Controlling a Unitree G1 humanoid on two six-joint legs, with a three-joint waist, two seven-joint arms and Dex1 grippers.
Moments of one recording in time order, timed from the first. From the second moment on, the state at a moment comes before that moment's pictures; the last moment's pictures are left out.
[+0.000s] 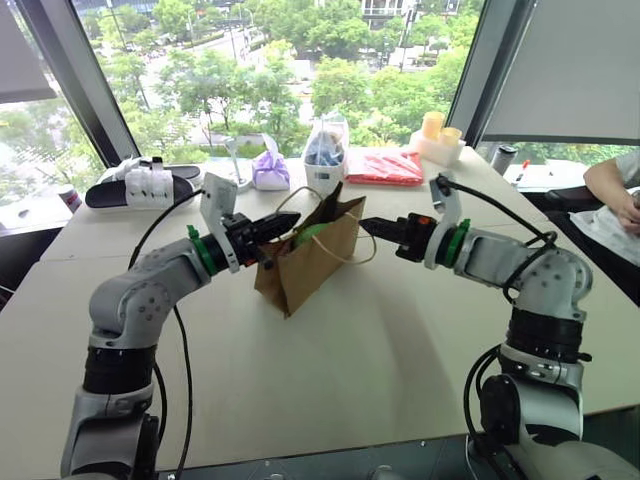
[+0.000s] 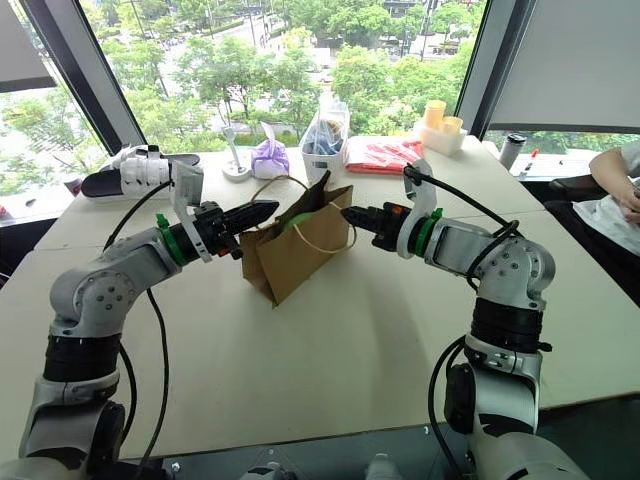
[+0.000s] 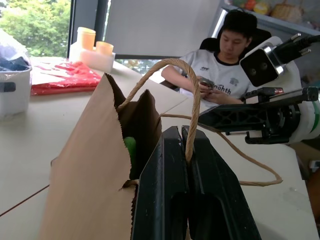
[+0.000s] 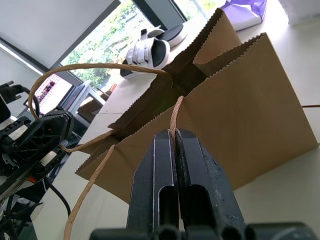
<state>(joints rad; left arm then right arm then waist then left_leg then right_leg) -0.68 0.48 0.15 -0.14 -0.82 0.80 -0.61 -0.87 -0.33 -0.39 -0.03 0.92 1.35 0.26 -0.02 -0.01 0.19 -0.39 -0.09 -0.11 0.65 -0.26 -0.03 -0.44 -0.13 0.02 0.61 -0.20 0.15</state>
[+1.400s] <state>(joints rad) -0.55 0.67 0.09 -0.06 -0.63 0.72 -0.83 -0.63 -0.38 0.02 -0.04 0.56 0.79 0.38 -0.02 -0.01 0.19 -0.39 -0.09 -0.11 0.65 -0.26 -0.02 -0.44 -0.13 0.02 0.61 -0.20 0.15</state>
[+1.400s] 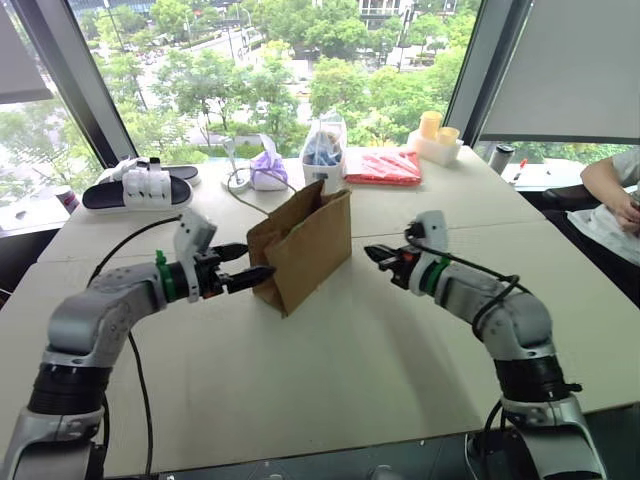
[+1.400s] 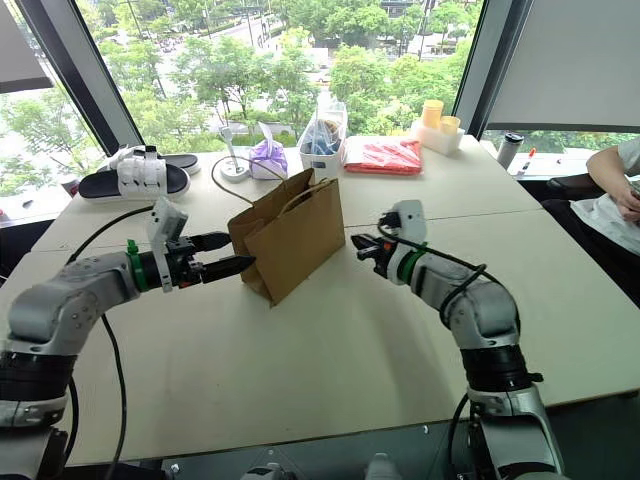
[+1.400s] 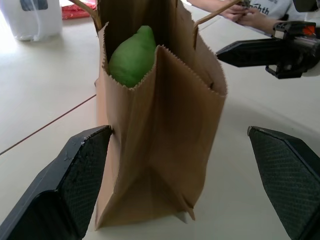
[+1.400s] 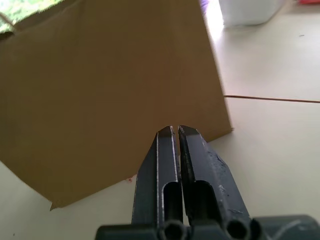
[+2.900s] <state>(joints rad) -0.80 0.57 -0.01 0.26 -0.64 0.65 -1.32 -0.29 -0.80 -0.37 -0.35 0.67 1.05 0.68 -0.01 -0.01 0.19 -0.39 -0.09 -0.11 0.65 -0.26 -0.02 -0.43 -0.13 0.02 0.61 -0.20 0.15</state>
